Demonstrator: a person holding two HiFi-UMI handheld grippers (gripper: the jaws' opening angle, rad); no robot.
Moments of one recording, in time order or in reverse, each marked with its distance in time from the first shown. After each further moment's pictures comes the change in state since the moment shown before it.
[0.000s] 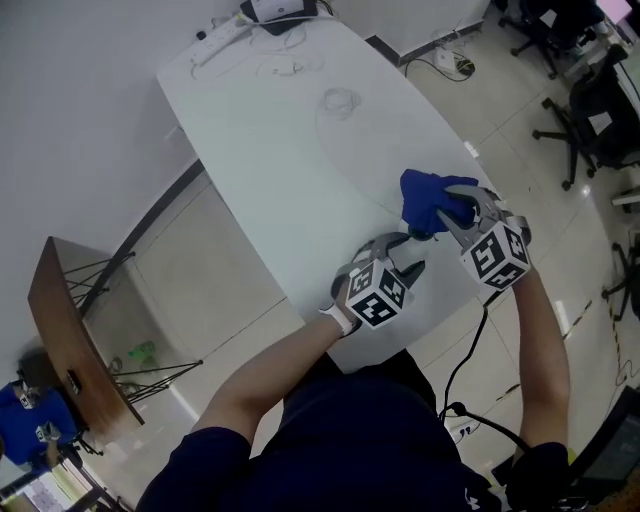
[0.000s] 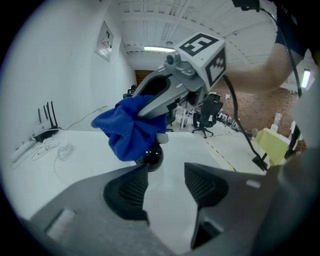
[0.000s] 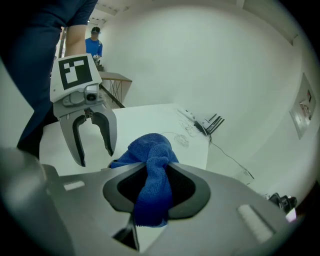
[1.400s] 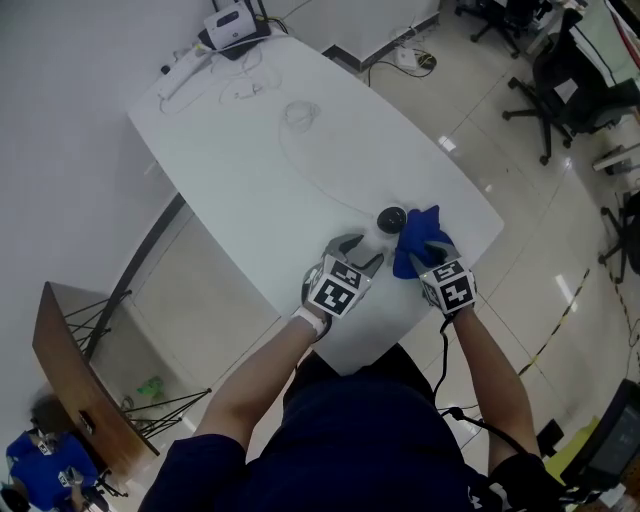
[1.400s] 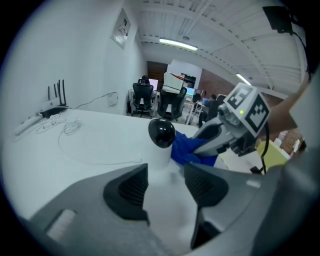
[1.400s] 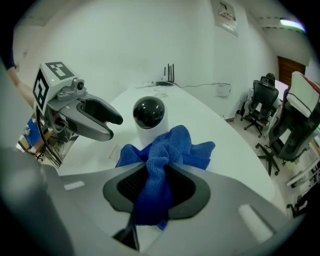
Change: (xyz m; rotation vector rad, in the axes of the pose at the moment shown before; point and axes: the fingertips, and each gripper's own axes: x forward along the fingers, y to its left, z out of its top) left arm -0.011 0.032 -0.050 -0.163 0.073 0.019; right arm 0.024 0.135 -0.103 0.916 0.191 -0.068
